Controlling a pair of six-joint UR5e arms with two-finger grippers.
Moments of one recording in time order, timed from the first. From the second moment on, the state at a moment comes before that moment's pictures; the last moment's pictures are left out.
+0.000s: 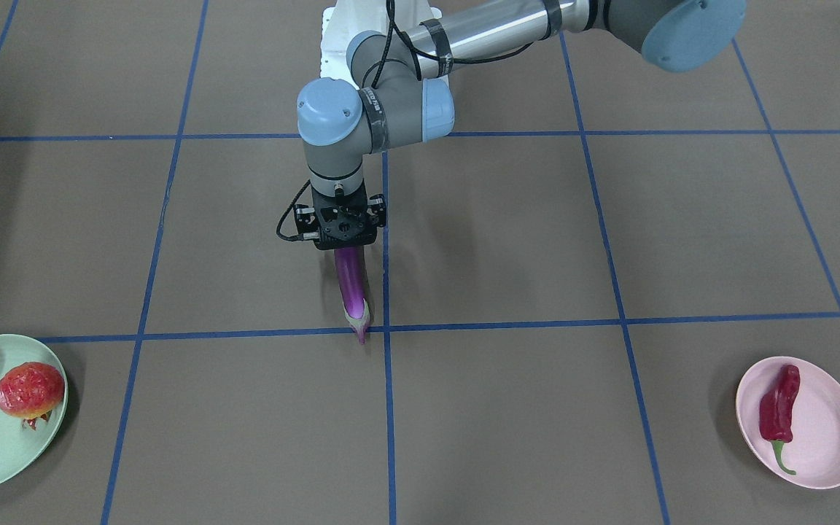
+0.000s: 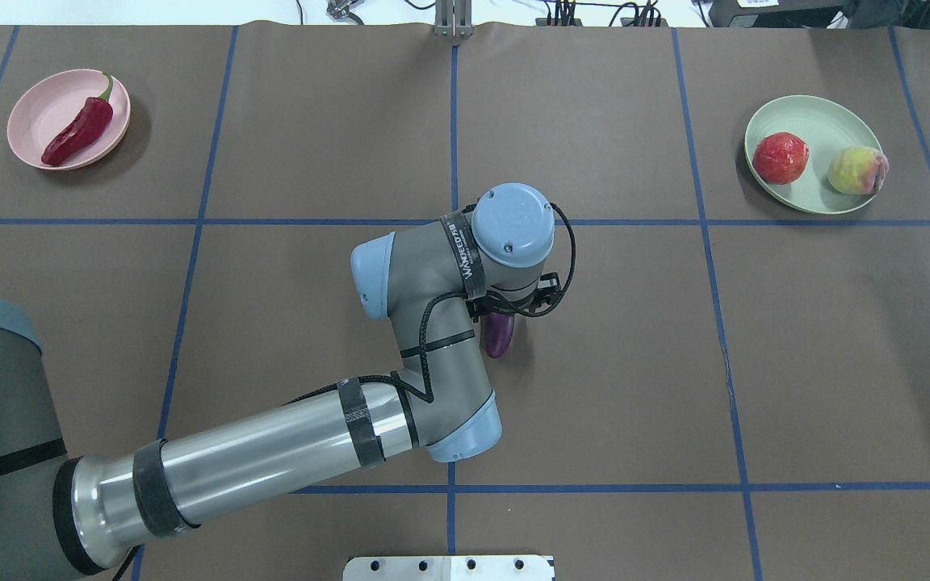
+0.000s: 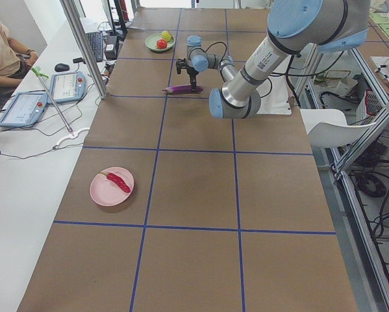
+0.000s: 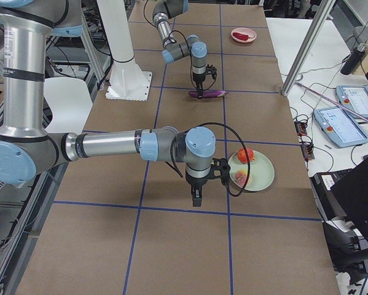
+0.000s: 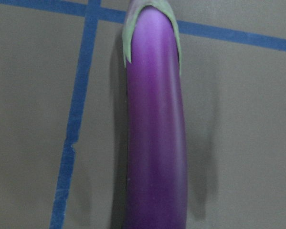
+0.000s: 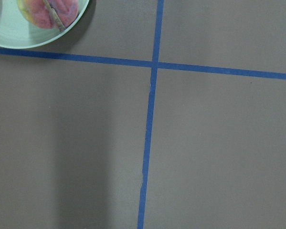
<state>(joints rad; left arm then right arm) -0.44 -2.64 -1.14 -1.74 -1.82 -1.41 1.58 -1.69 1.82 -1.70 2.31 -0.08</state>
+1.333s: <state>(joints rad) -0.75 -2.56 -1.19 -1.72 -2.14 -1.09 1.58 -1.69 1.82 -1.70 2.31 -0.08</state>
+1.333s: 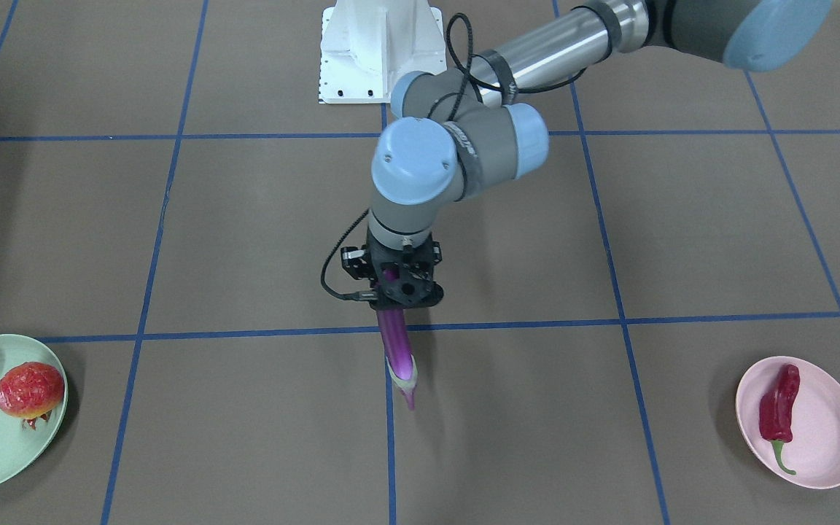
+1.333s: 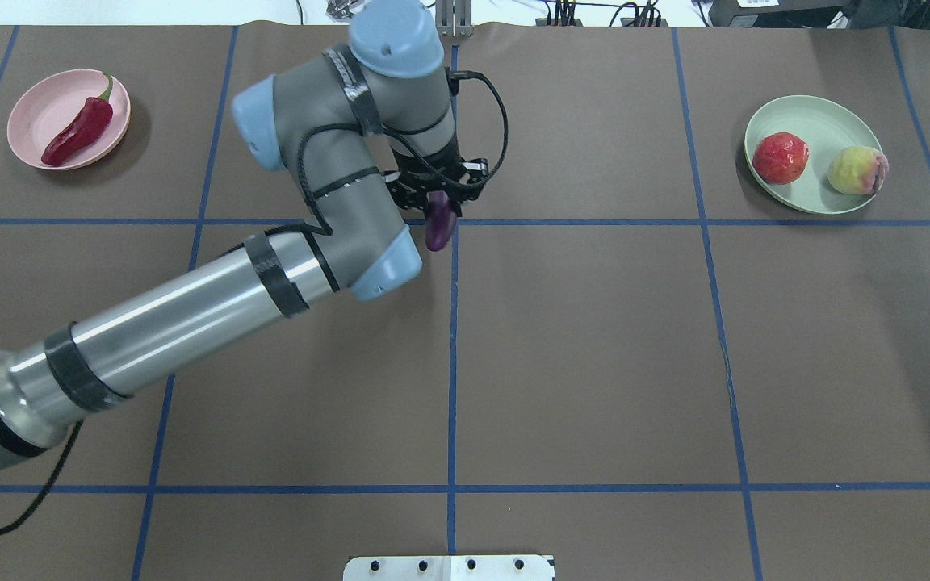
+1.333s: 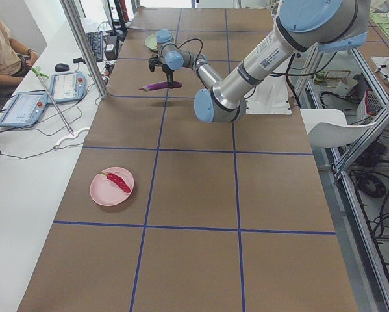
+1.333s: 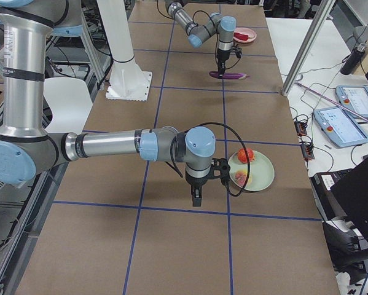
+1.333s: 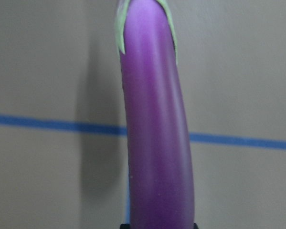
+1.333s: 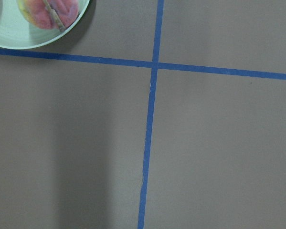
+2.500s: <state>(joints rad) -1.29 -2.22 -0.84 -1.94 -2.10 0.15 1.58 -1.70 1.82 -1.70 2.31 -0.08</state>
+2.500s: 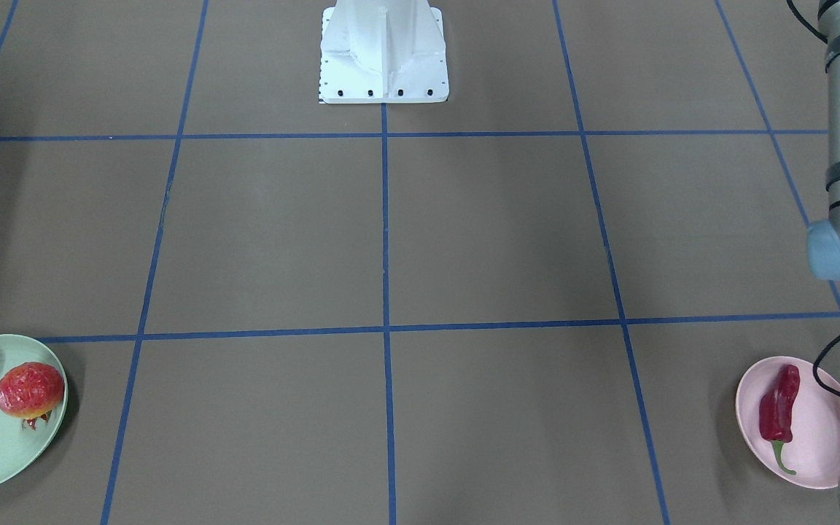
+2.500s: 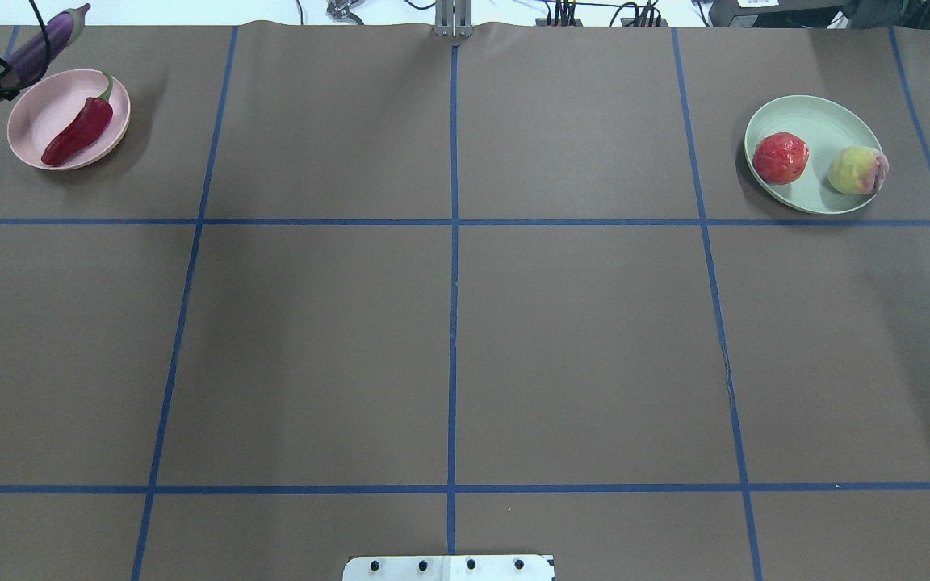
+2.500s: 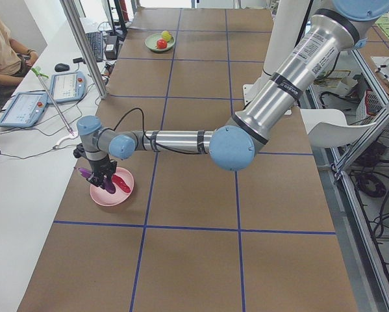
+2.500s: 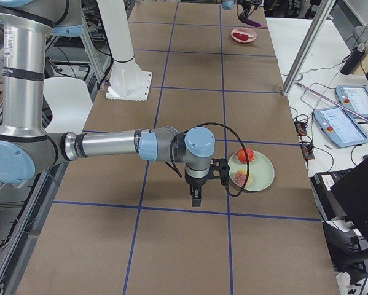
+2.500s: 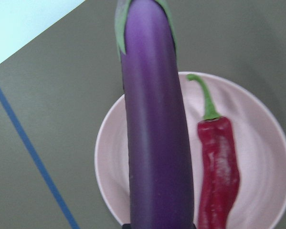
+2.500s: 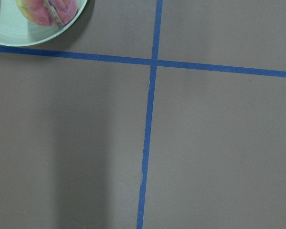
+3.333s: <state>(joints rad) -1.19 -2.21 -0.82 -2.07 -2.08 -0.09 1.58 -1.70 1.82 -1.70 2.31 -0.08</state>
